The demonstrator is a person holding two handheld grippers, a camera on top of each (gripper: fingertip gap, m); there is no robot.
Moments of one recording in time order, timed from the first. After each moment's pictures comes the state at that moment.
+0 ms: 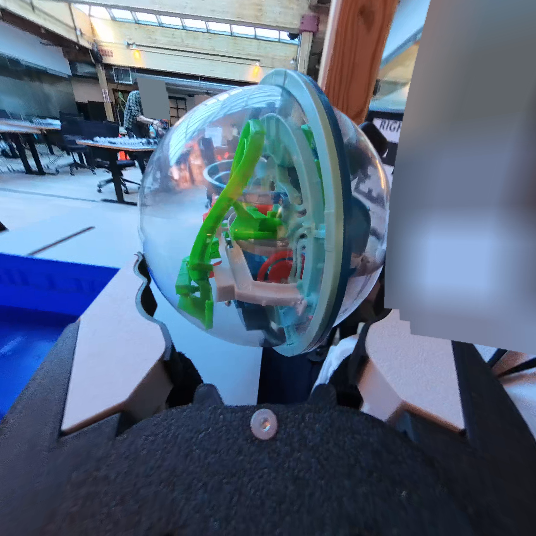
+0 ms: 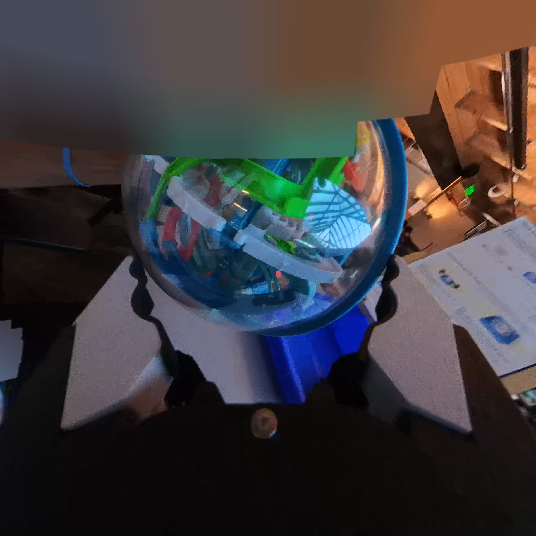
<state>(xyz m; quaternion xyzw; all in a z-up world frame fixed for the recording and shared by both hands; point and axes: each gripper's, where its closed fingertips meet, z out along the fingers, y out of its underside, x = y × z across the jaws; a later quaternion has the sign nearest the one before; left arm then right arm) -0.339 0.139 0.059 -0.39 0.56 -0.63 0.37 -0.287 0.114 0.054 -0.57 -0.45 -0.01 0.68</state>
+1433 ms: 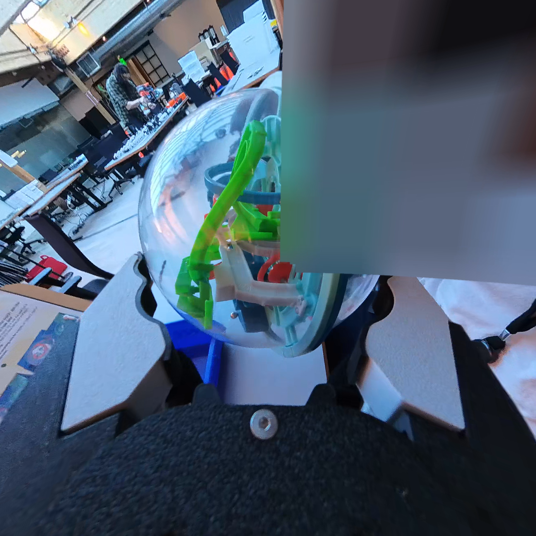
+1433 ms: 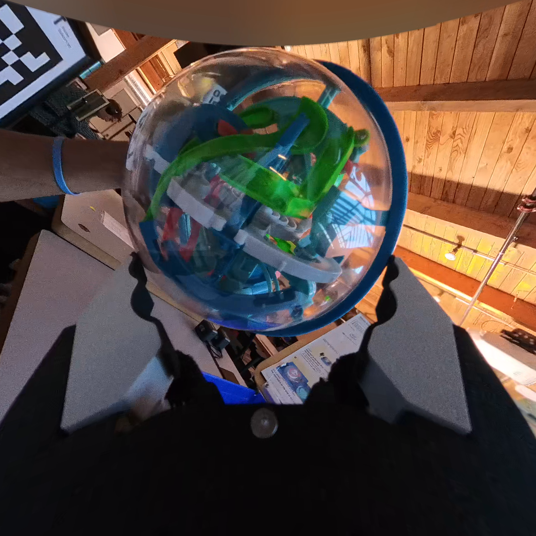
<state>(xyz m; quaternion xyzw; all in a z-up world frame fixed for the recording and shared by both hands) -0.322 0.083 0.146 -0.30 0.73 -0.42 0.45 -0.272 0.068 0.122 -0.34 -0.39 -0.10 0.85</state>
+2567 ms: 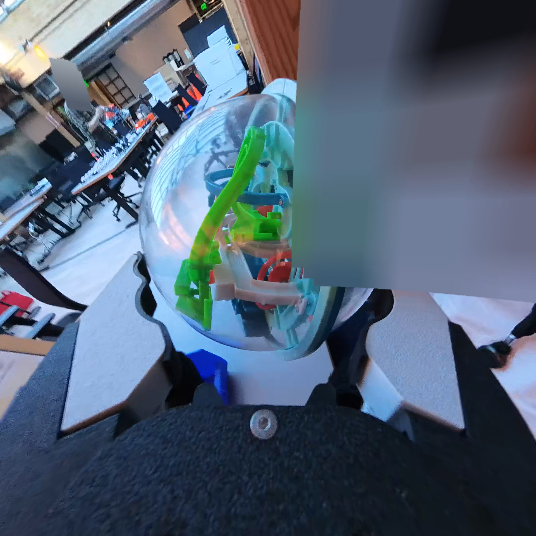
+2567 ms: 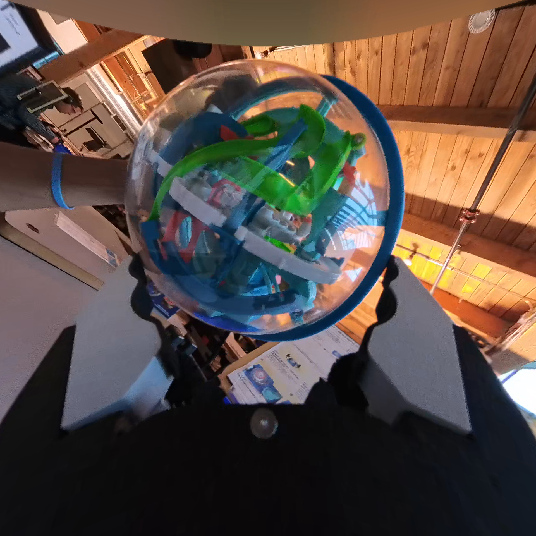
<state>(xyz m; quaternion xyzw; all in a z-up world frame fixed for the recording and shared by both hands) -0.291 0.079 0.169 -0.24 0.75 -0.44 0.43 -0.244 0.059 0.144 -0.31 -0.36 -0.14 0.87</state>
